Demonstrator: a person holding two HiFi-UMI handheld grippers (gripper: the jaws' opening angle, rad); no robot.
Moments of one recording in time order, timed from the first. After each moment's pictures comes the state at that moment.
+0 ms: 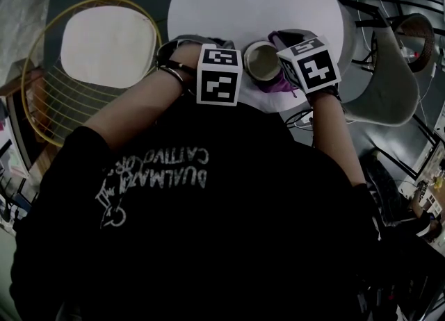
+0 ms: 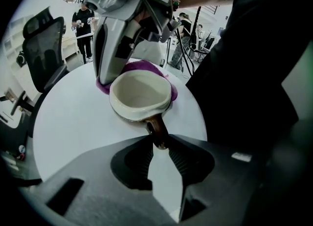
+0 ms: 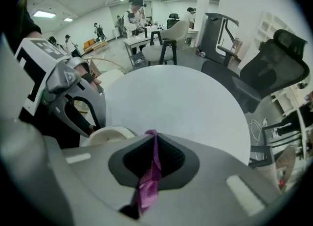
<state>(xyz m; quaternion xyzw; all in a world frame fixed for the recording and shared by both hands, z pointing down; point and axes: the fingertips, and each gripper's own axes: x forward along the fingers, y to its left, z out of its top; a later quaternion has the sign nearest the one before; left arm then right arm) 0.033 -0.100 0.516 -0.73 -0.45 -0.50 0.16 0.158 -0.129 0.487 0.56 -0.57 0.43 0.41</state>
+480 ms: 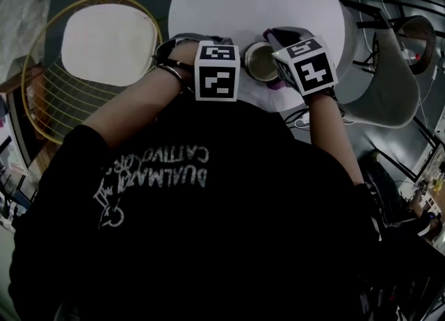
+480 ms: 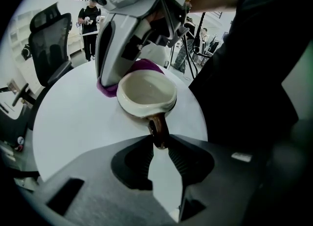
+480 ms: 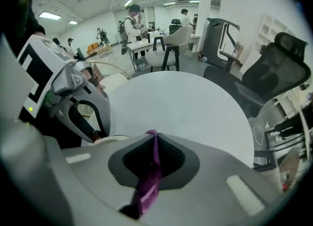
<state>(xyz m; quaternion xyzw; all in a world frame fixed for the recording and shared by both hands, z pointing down) 0.033 -0.103 0.515 -0.74 -0.43 -0.50 0.14 0.144 -0.141 0.483 0.57 -0.60 0.41 0.39</state>
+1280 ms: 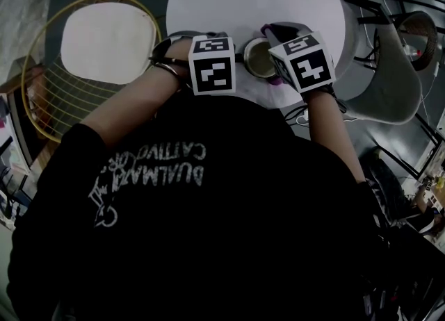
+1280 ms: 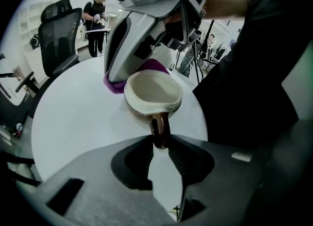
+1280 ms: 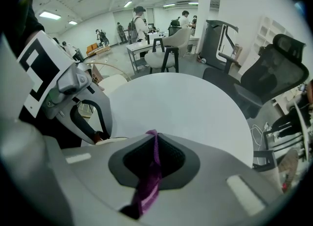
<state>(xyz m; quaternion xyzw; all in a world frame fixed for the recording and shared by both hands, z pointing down) 0.035 -0.105 0.515 -0.75 -0.41 -0.51 0.10 0.141 -0.143 0.480 0.58 -0.59 0.40 0.39</state>
